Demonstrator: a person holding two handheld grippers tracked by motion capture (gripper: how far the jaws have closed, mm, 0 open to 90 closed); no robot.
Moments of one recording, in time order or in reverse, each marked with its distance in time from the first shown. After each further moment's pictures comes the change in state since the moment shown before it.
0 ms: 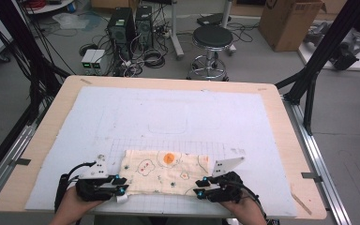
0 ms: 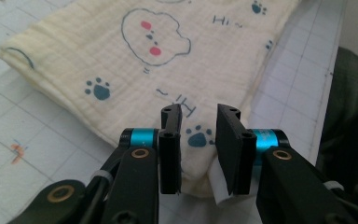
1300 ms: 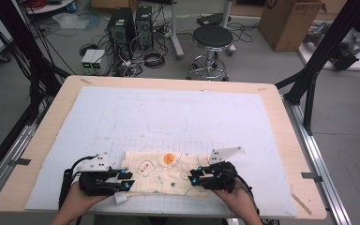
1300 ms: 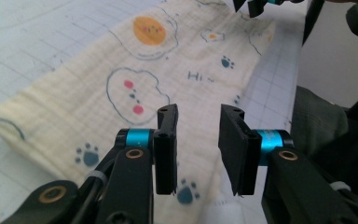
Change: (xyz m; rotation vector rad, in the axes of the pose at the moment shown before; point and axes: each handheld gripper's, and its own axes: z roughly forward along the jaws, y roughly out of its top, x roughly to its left) left arm 0.002 0.030 0.001 -0.135 -0.062 -0.034; right arm -0.015 0.028 0.005 -0.089 -0.028 0.052
